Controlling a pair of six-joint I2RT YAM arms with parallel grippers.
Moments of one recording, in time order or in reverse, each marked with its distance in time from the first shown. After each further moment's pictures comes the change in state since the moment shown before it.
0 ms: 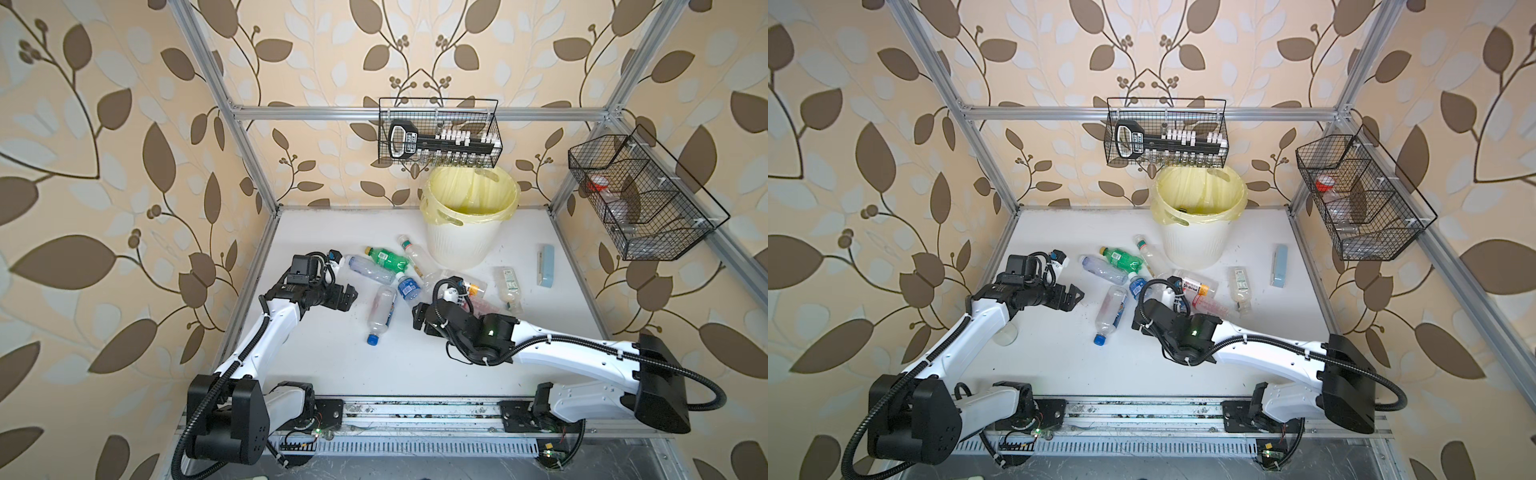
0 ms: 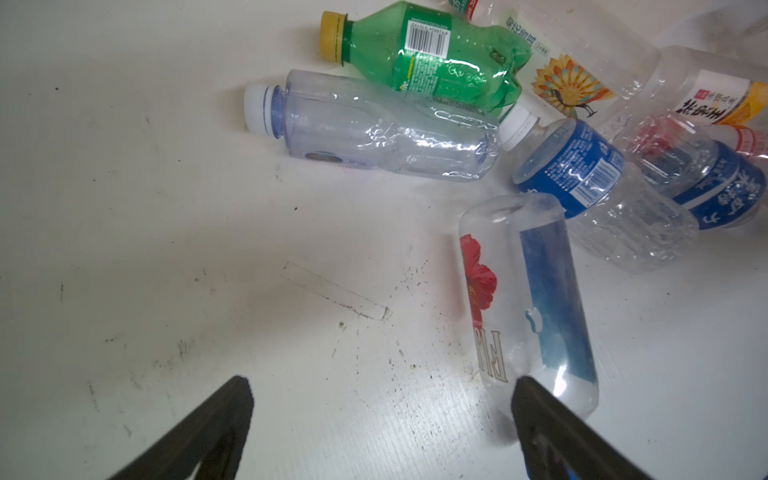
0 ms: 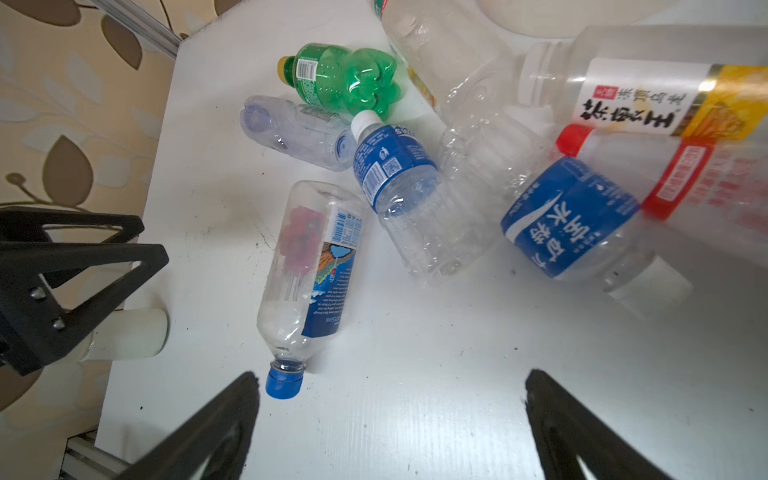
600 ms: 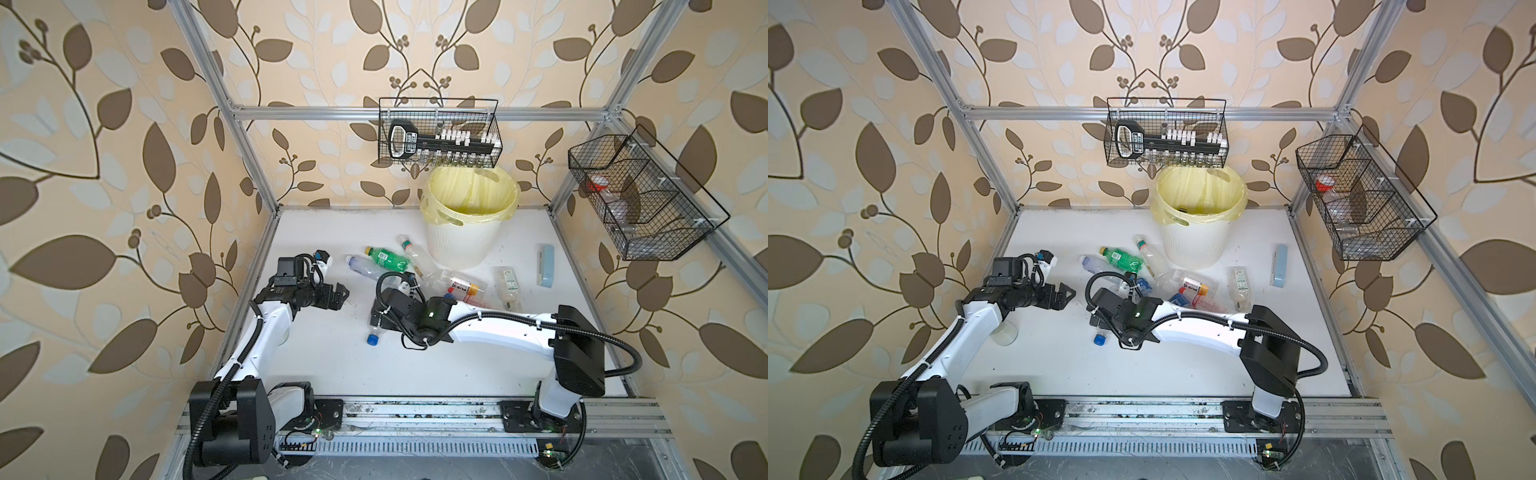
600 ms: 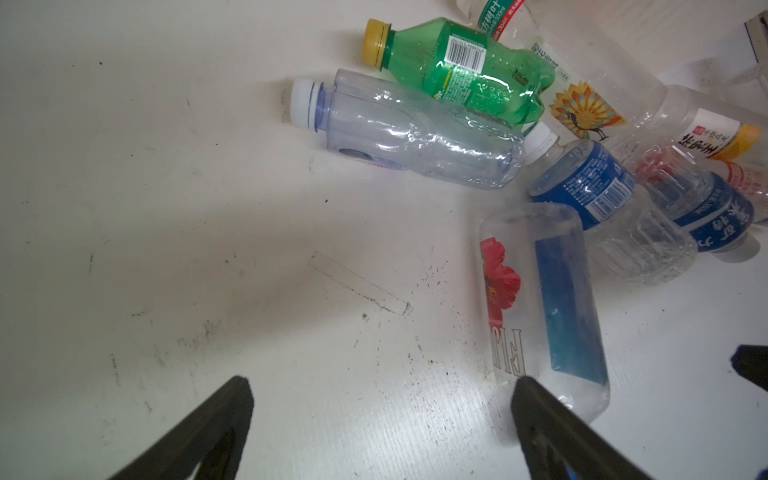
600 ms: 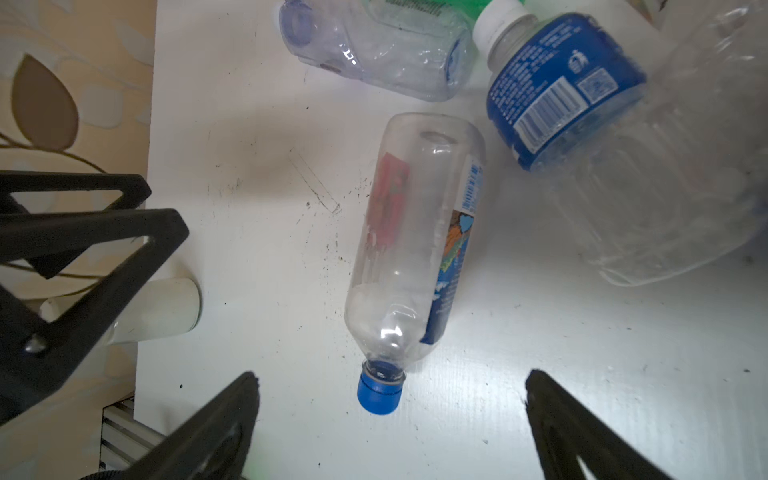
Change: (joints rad) left arm 0.132 -0.021 -0.025 0.002 0.074 0.018; right arm 0.034 0.418 0.406 -0.072 -0.130 0.056
